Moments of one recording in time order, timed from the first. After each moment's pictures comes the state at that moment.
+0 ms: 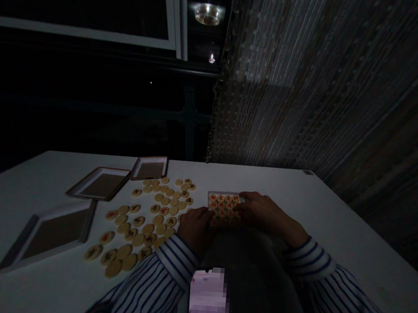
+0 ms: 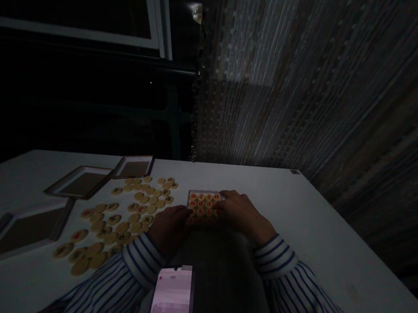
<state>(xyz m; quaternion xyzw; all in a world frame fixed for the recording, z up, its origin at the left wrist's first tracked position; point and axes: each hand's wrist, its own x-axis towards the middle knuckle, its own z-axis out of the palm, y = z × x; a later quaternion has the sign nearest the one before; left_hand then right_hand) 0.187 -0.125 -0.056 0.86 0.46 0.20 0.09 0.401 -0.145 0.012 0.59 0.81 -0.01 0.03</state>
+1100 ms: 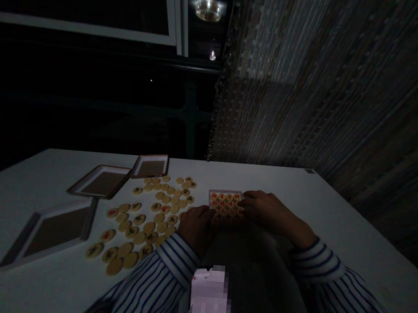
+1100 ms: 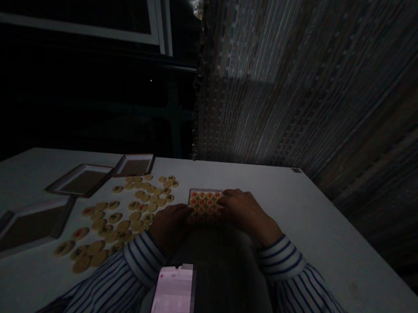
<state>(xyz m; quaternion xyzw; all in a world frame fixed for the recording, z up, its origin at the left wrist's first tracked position) 0.186 -0.124 -0.058 0.86 0.46 0.19 0.08 0.405 -0.149 0.016 0.58 0.81 0.01 0.01</state>
